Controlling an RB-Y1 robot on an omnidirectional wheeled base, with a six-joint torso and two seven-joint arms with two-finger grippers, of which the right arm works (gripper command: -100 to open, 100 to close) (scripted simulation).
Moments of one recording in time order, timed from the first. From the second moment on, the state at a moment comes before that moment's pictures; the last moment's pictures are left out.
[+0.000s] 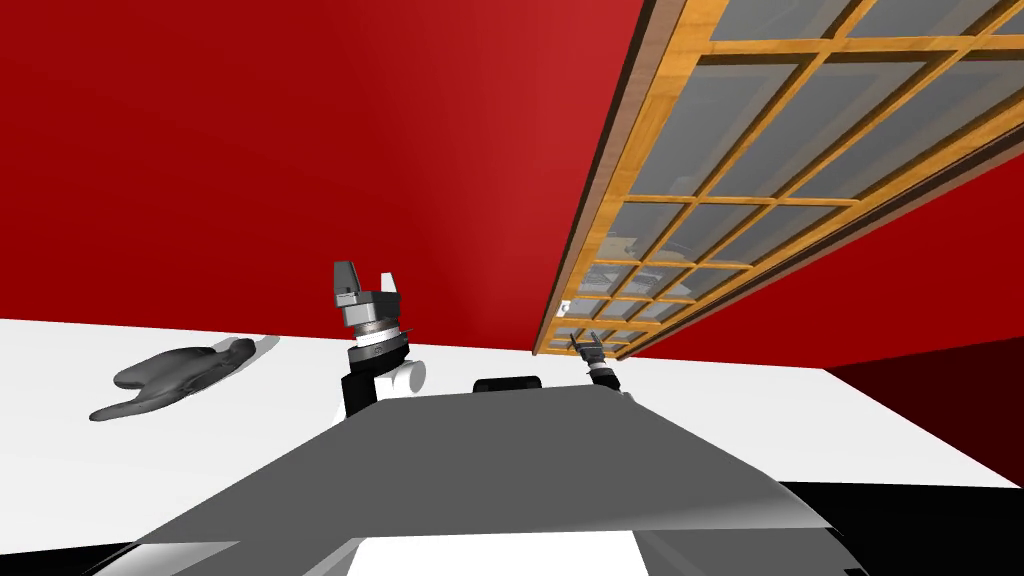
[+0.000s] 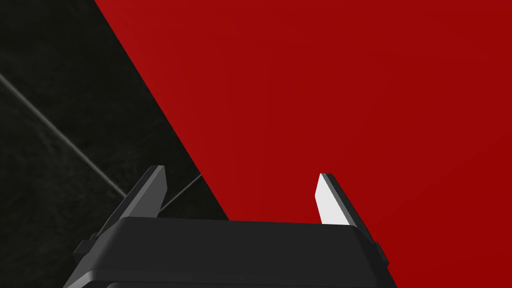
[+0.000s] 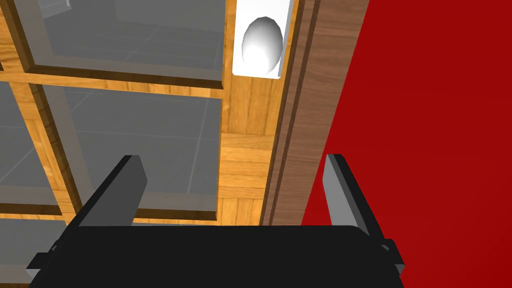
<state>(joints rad) 0.17 -0.11 -0.55 -0.94 0.69 -0.92 1.03</state>
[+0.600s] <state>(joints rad) 0.15 -0.05 -0.66 -0.93 0.68 -0.92 1.04</state>
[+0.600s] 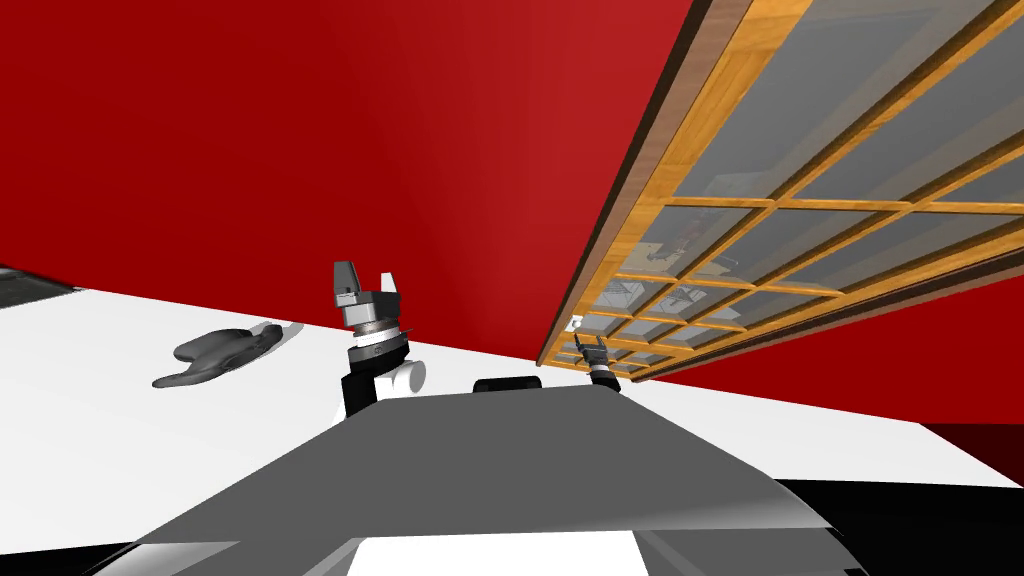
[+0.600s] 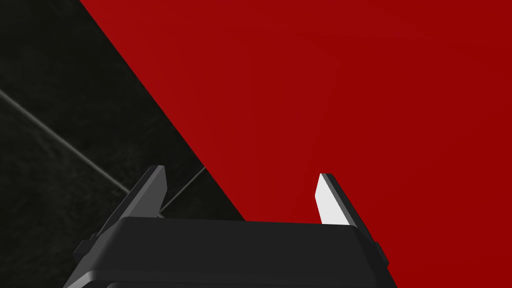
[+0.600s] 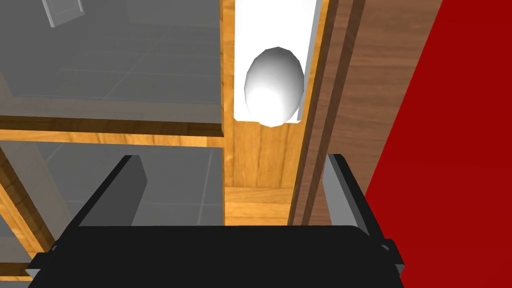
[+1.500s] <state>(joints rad) 0.14 0.02 -0.71 -0.91 0.68 -0.93 1.05</state>
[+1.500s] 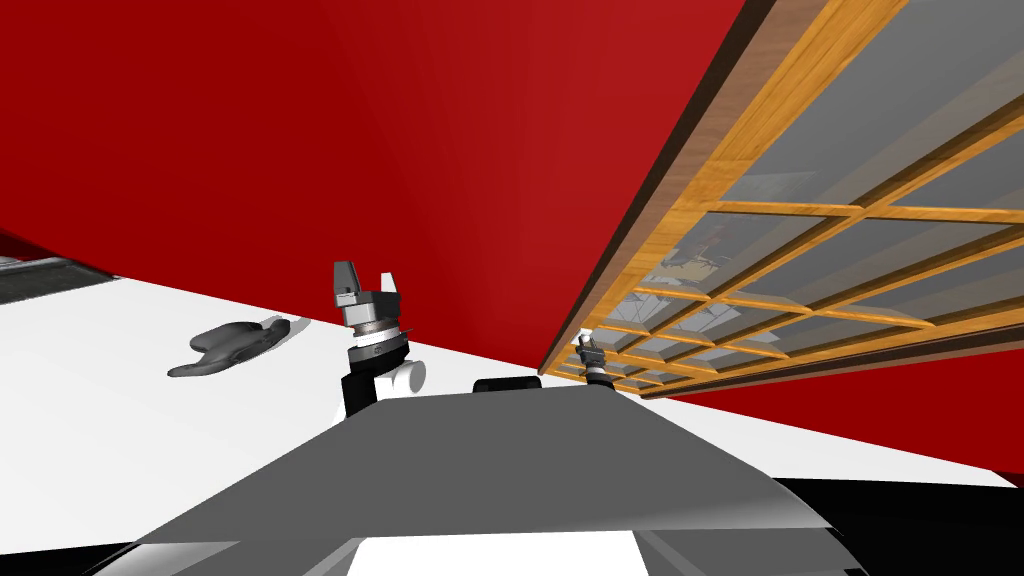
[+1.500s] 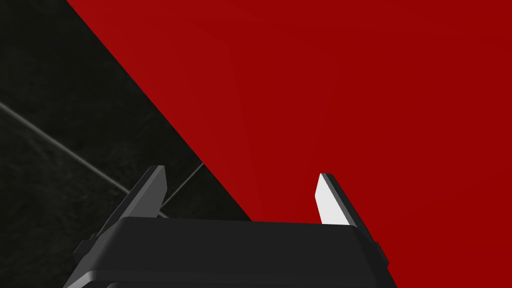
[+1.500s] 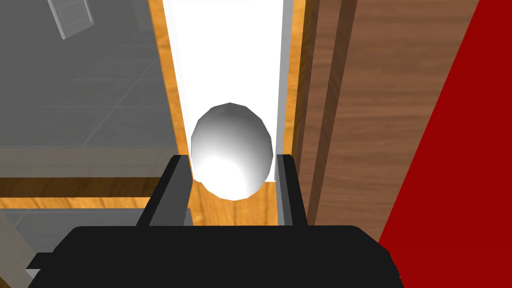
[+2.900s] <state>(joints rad) 0.12 -0.02 -0.63 -0.88 0.54 -0.92 0.77</state>
